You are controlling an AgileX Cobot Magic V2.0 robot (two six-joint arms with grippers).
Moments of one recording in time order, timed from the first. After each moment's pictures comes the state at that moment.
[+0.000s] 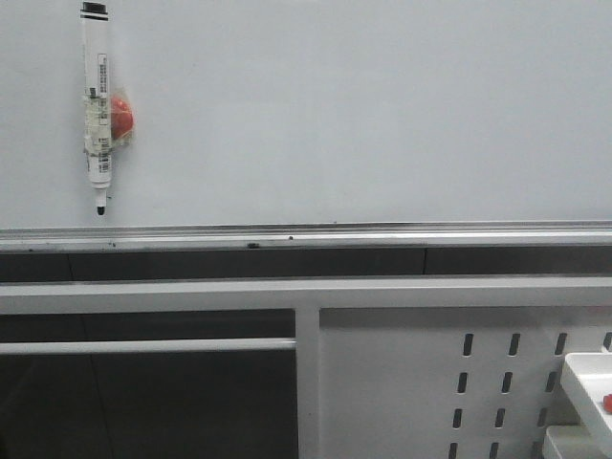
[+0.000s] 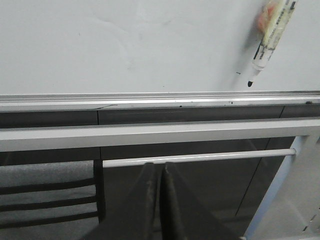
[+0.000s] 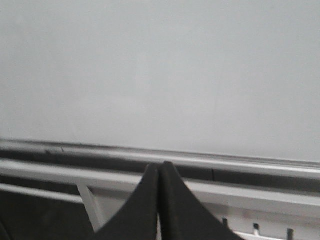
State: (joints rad) left arm -0.11 -0.01 0.00 -0.25 0.35 0.14; right arm 0.27 -0.01 0.01 0.10 0.09 0.02
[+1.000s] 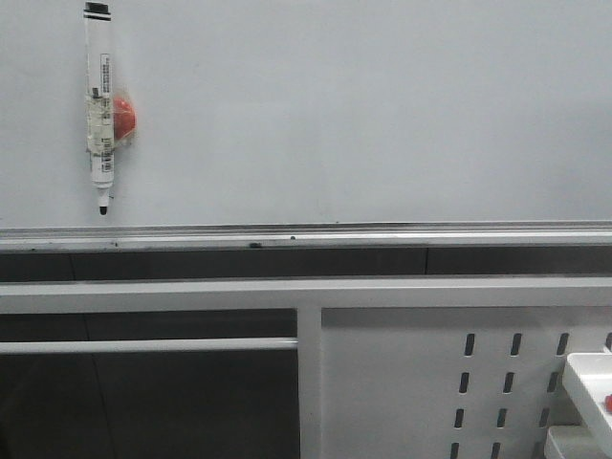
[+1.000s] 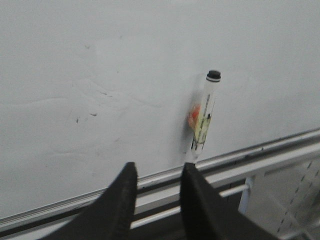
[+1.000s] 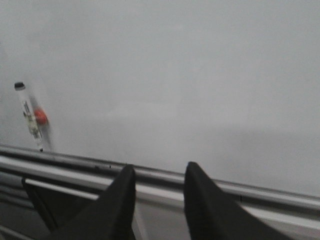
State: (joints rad) left arm -0.13 0.37 -0.50 -0.44 0.54 0.48; right arm 0.27 0.11 -0.33 0.31 0.41 -0.15
